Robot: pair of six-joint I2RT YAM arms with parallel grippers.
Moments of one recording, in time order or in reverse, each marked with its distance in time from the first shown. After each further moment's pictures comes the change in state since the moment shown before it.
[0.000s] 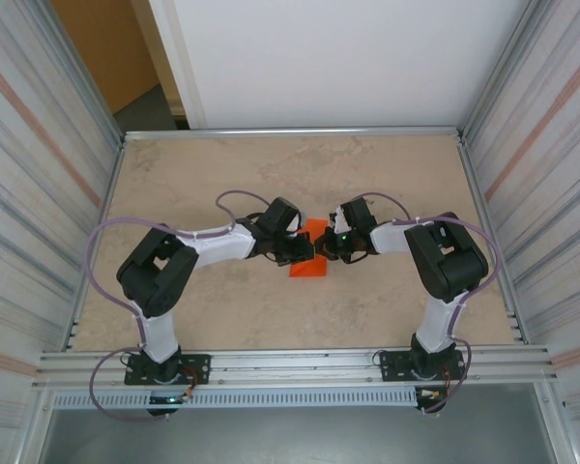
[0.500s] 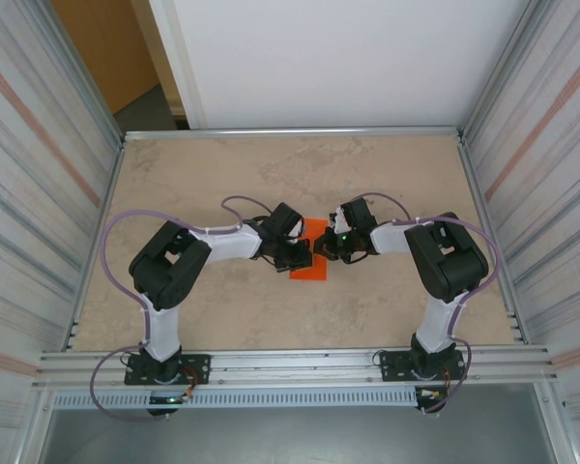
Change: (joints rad) left arm -0.003 0.074 0.022 -0.055 0.003 0.013; right arm 0.000 -0.001 -0.001 0.001 0.000 0.000
